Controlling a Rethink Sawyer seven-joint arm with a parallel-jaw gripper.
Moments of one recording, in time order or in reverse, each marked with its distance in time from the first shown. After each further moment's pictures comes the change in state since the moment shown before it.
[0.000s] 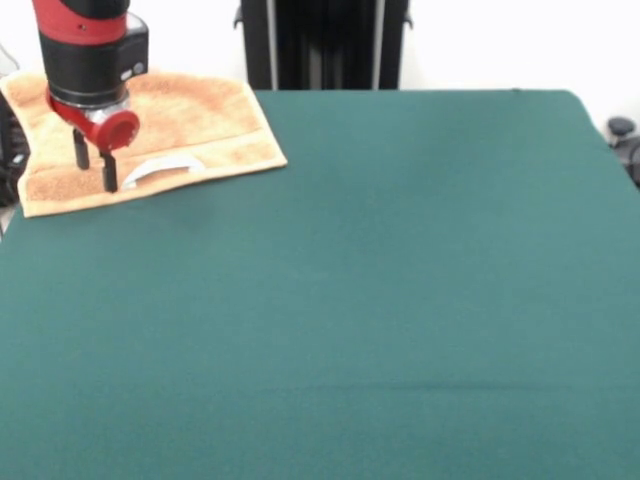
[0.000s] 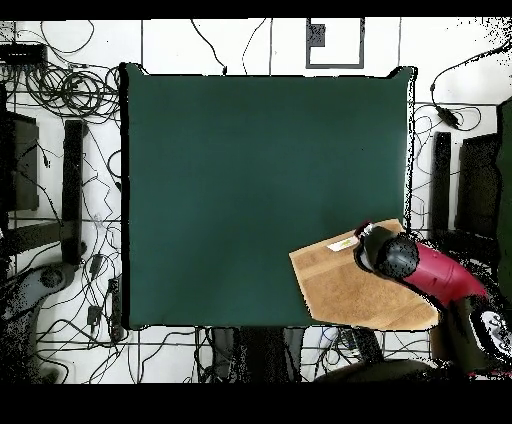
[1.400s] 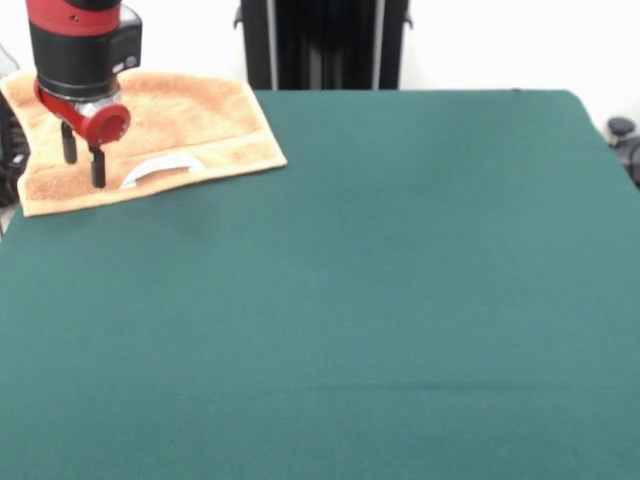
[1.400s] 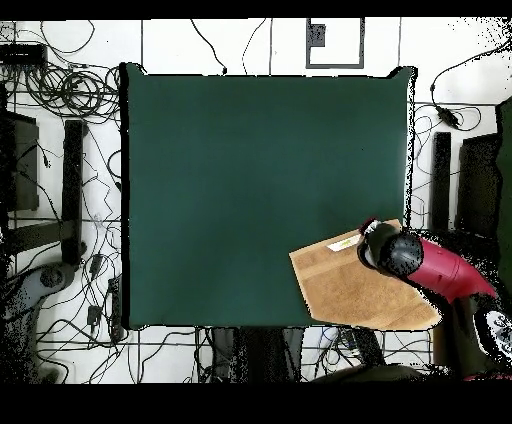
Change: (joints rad) arm 0.023 -0.041 -0.020 -0.019 0.007 0.033 0.000
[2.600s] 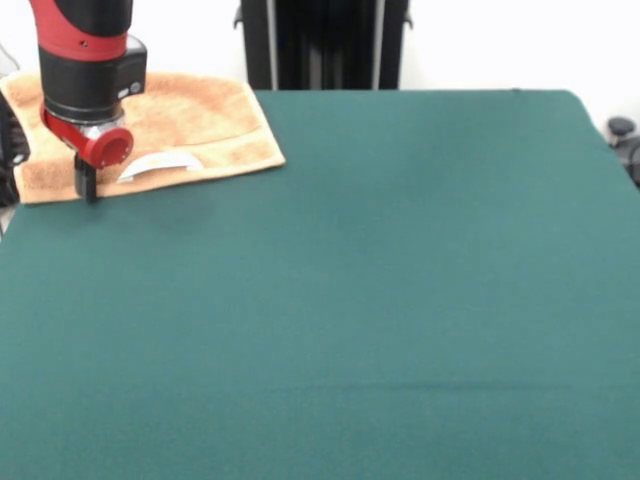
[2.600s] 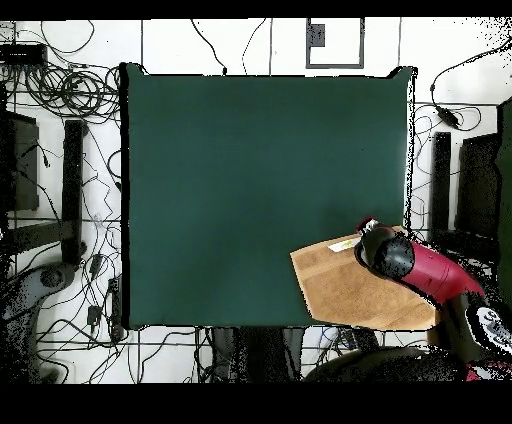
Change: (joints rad) arm -0.015 0.070 0.000 -0.002 0.000 -0.131 0.000
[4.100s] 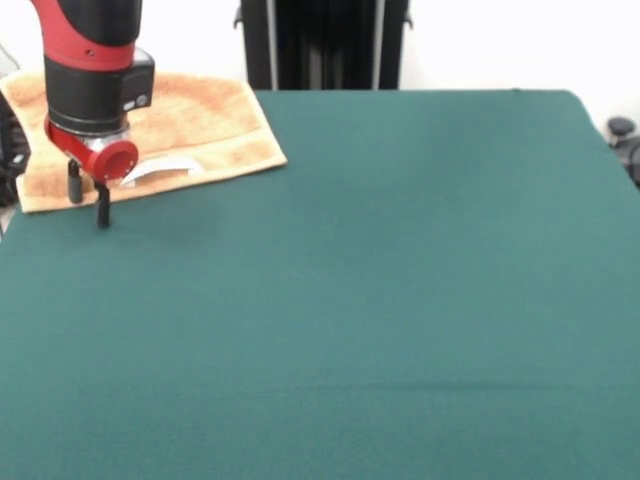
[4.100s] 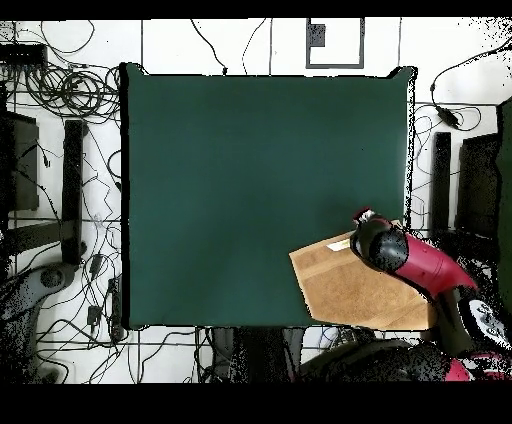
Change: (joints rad) arm 0.022 0.013 0.000 -0.011 0.055 -0.042 0.000
